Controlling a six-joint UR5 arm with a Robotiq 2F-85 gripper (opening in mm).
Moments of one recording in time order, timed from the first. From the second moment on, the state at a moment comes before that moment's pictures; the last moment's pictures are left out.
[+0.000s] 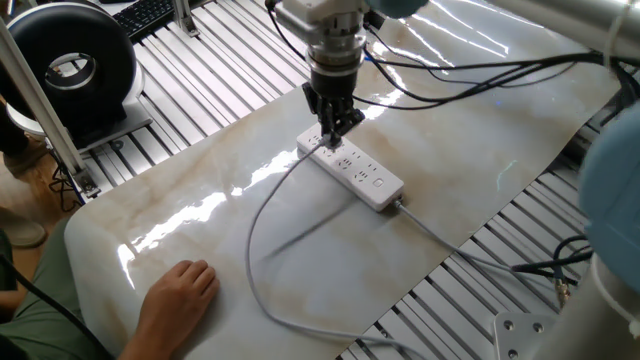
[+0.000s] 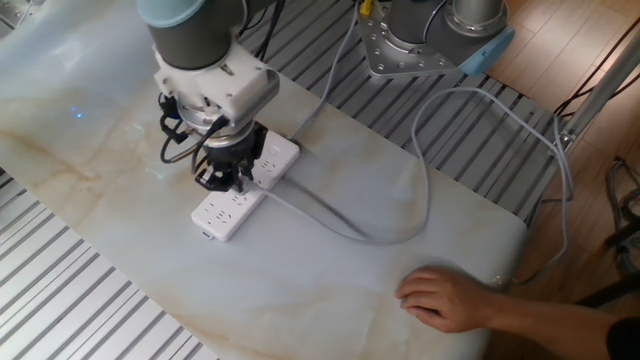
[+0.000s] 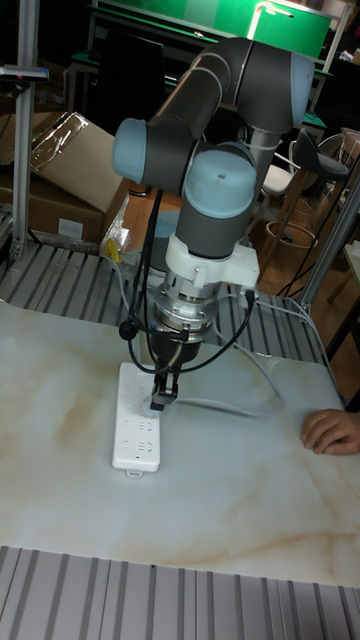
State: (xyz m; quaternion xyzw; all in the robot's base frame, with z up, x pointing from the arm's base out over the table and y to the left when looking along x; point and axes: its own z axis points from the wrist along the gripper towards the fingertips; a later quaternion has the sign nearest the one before) arm 0.550 0.003 0.082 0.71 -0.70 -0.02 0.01
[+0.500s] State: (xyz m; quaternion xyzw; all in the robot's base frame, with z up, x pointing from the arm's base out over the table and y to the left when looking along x) arm 0.557 0.000 0.081 0.68 -0.73 -0.02 0.01
